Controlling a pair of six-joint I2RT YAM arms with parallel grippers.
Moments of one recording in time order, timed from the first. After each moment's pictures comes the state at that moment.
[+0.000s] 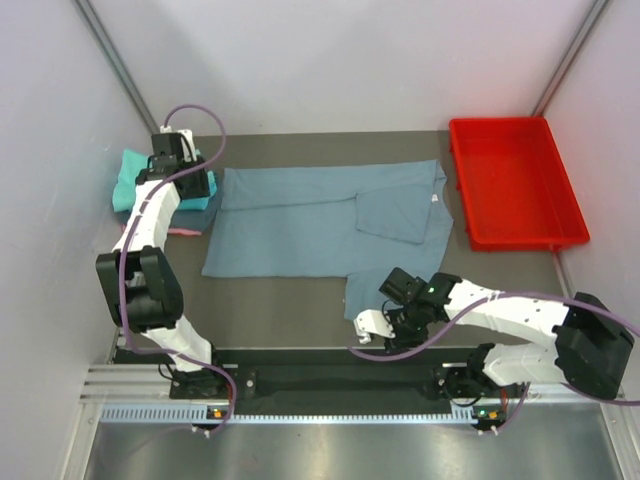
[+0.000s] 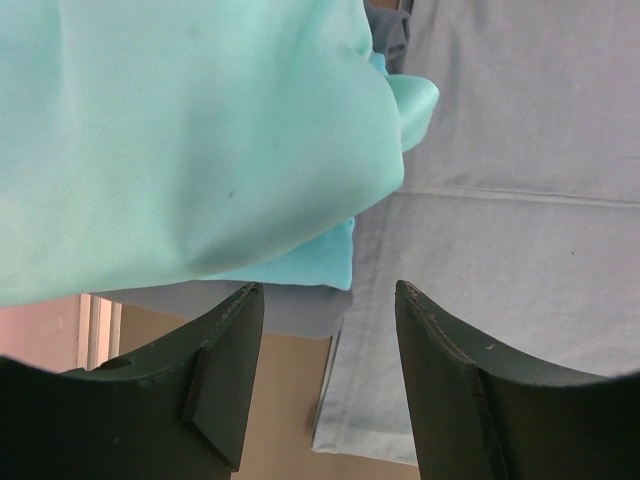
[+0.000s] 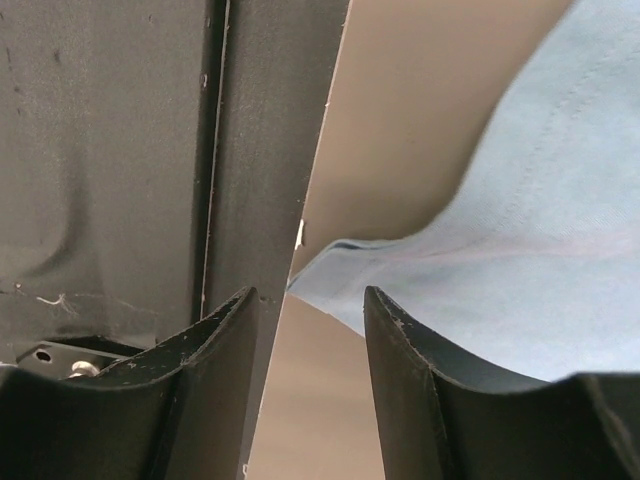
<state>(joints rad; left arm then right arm) 0.13 1.68 1.44 -0.55 -0.06 0.01 0.95 1.22 0.65 -0.79 -0.27 -0.81</state>
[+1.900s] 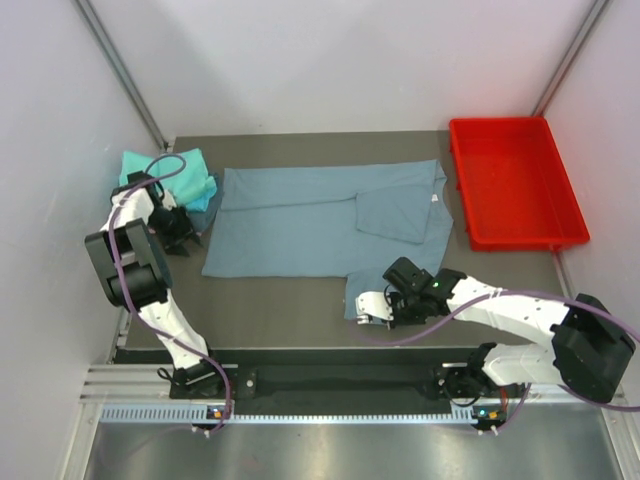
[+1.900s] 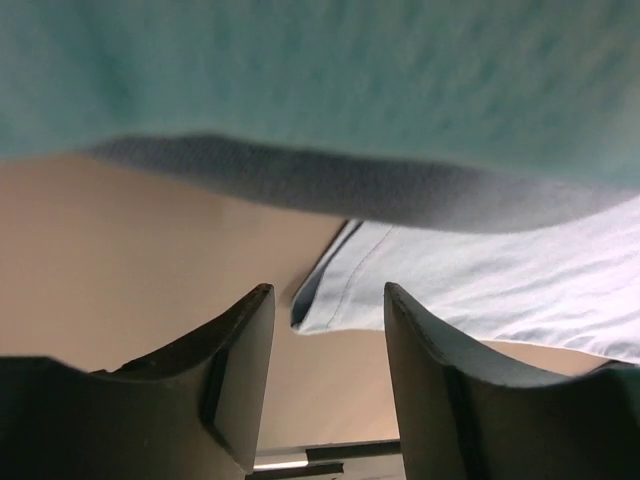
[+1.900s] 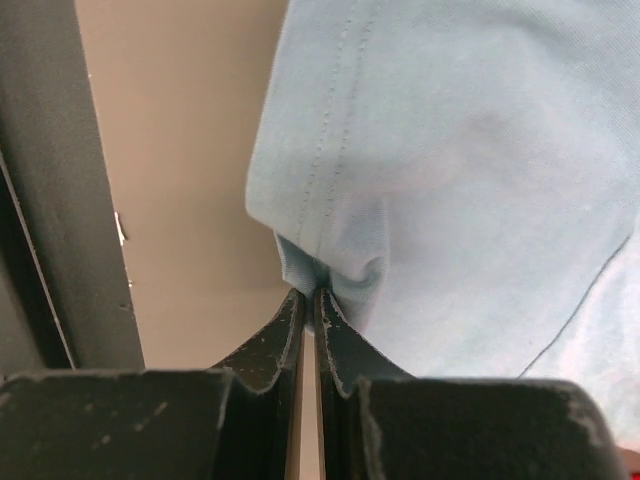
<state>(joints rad) 0.39 1.89 1.41 -0.92 0.24 -0.14 0.86 1.22 0.63 -0.64 -0.10 -0.82</state>
